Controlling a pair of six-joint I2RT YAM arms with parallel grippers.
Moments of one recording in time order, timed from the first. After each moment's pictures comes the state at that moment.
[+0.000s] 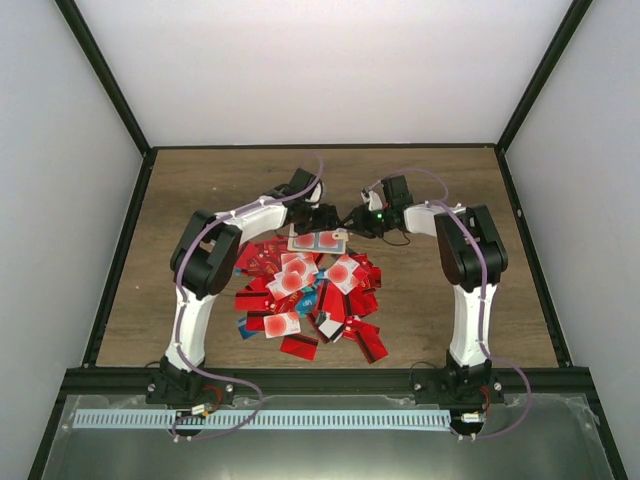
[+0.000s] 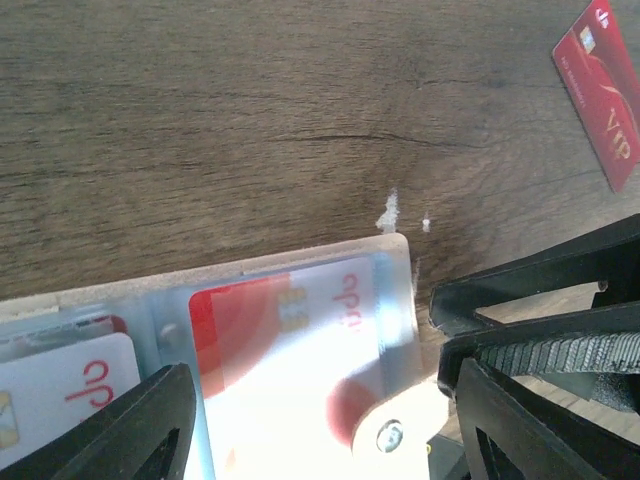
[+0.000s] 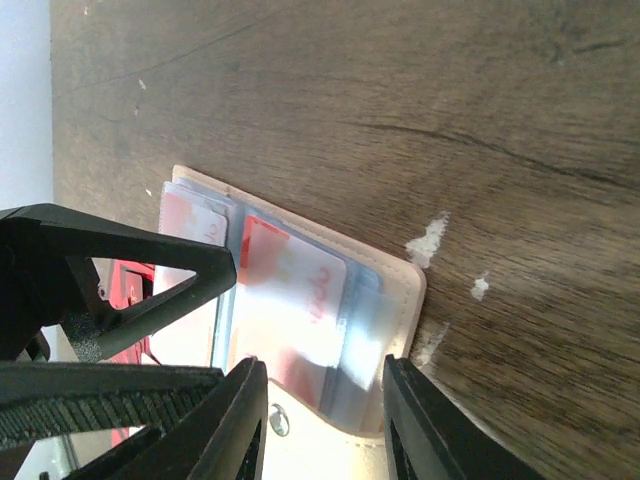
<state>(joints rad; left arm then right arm) -0.54 2.17 1.57 -0.38 0.30 -0.55 0.29 2.08 1.25 -0.08 -0.73 0.50</state>
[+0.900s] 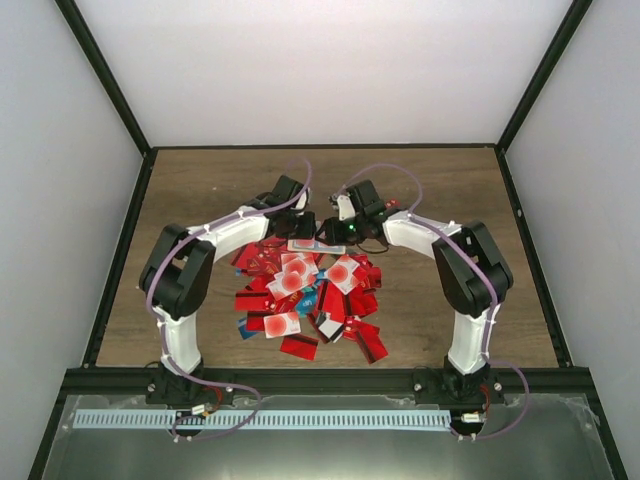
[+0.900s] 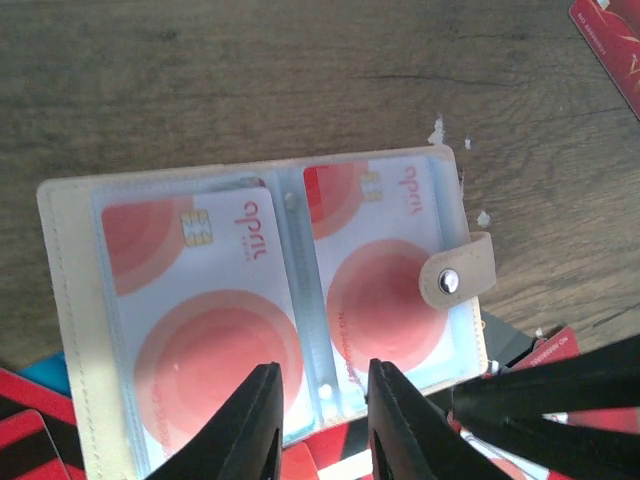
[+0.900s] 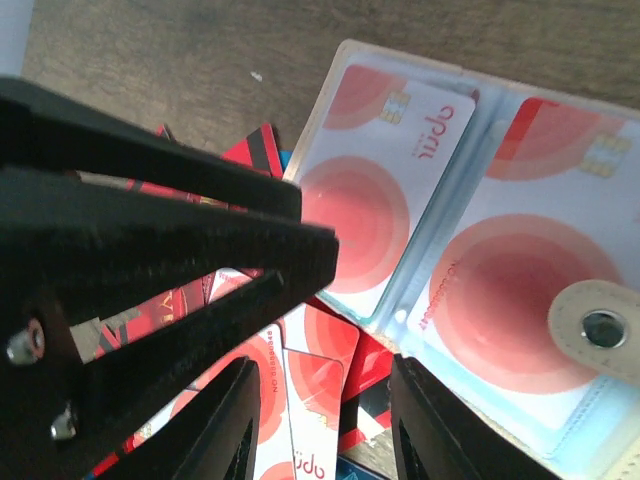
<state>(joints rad) -0.55 1.91 1.32 -0.38 0.17 -0.44 0.52 1.89 1.22 -0.21 -0.50 0.40</state>
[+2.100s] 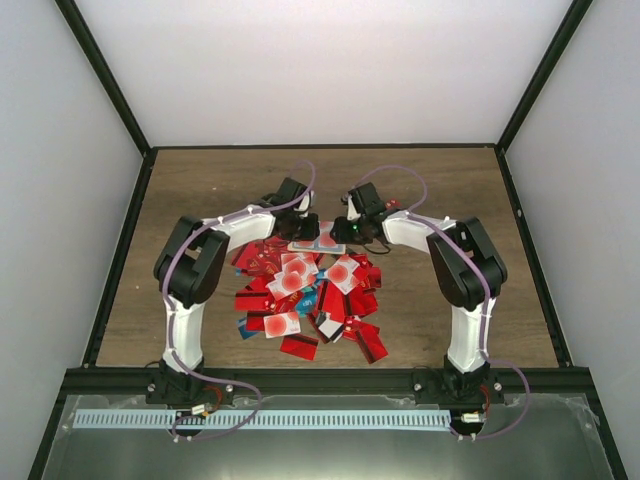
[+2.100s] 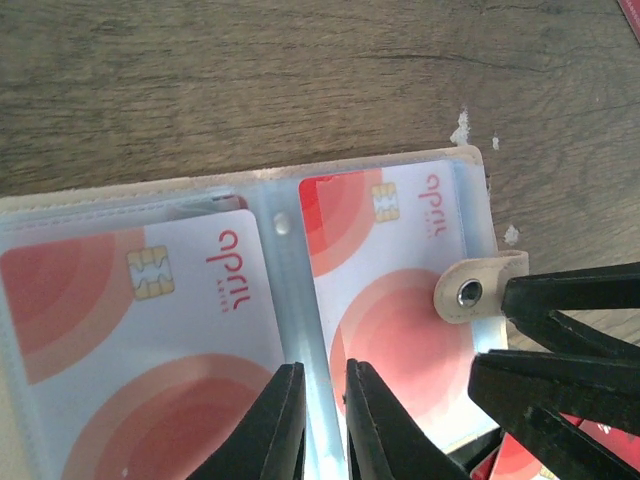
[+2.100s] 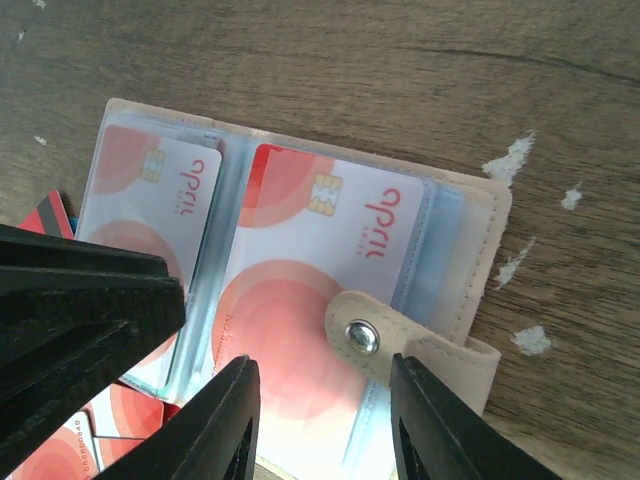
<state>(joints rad) -0.53 2.03 1.35 -0.32 0.25 -0.45 0.50 1.94 1.22 -0.21 -0.25 0.43</state>
